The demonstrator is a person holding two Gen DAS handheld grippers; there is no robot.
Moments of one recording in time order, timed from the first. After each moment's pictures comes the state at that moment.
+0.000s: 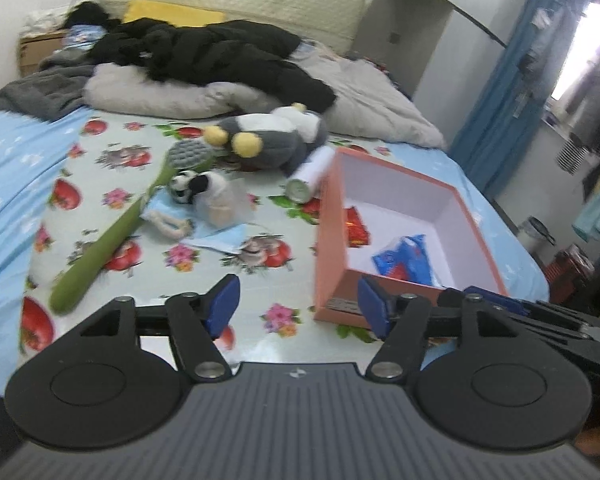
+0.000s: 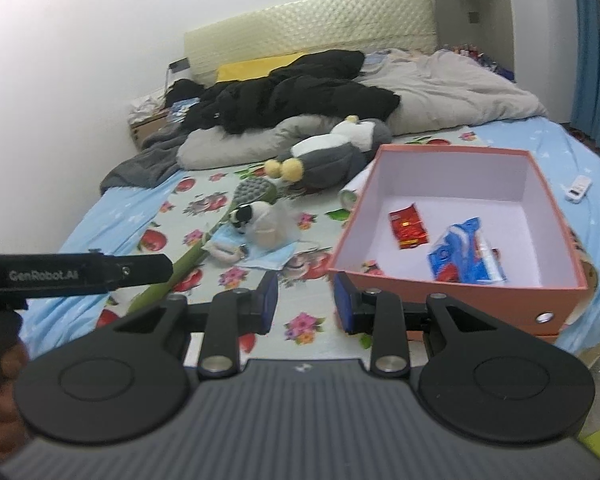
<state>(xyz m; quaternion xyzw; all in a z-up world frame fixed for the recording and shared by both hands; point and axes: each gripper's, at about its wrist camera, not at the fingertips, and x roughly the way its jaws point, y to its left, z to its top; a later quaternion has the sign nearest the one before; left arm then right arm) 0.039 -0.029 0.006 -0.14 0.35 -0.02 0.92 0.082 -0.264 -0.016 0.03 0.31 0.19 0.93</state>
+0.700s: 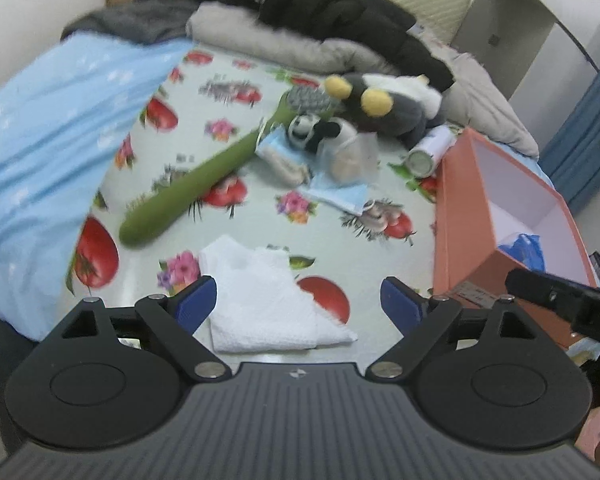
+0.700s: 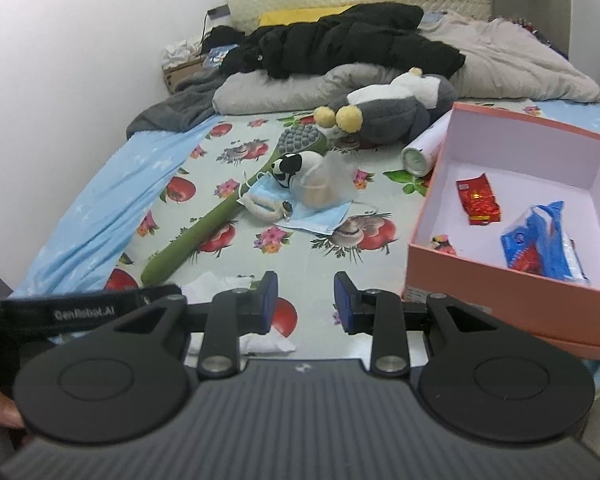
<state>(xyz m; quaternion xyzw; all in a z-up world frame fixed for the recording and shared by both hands) 0.052 0.053 -0.098 -0.20 0.40 0.09 0.89 0.118 -0.196 -0.058 -0.01 0.37 0.25 0.90</state>
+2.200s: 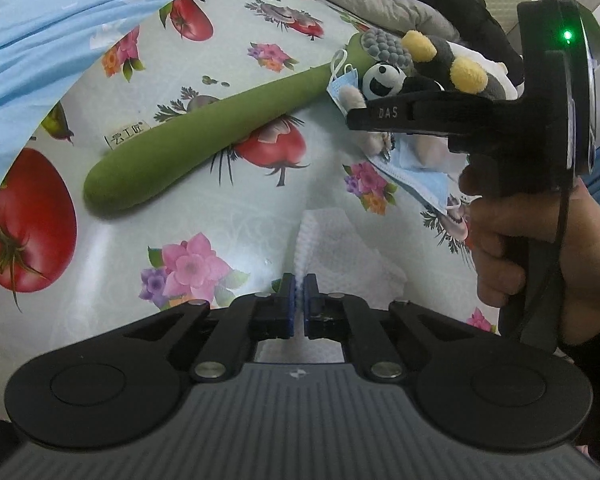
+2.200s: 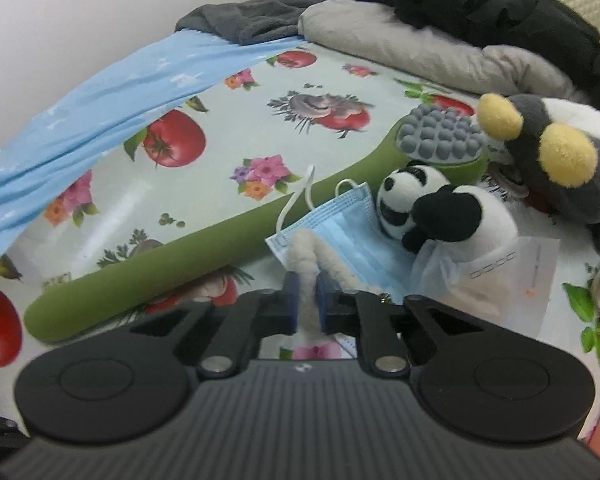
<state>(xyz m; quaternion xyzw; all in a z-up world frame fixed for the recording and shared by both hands) 0.123 0.115 -0.211 -0.28 0.43 0.11 0.85 0.304 0.014 -0.194 -0.18 0.38 0.37 0.83</state>
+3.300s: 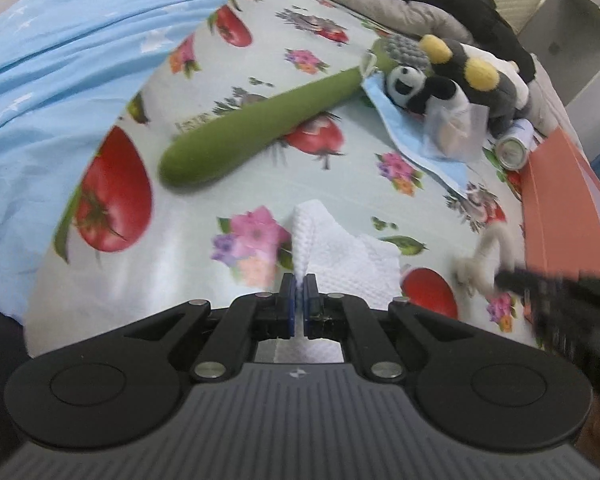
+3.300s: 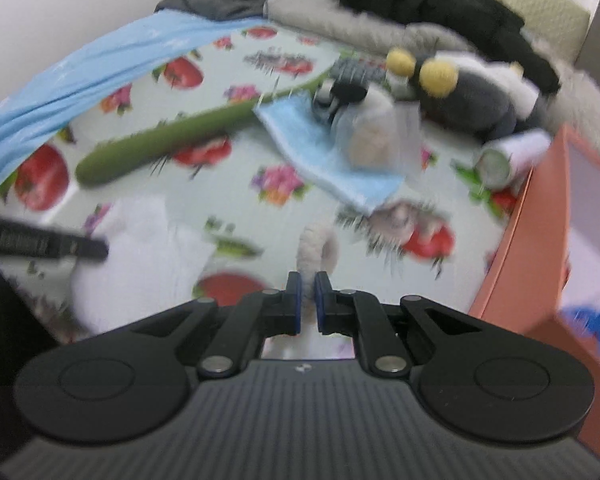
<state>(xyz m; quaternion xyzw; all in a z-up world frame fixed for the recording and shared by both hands) 0.077 0.123 -0.201 -0.26 0.44 0.15 0.85 0.179 -0.102 -0.166 -0.22 0.38 0.29 0.85</state>
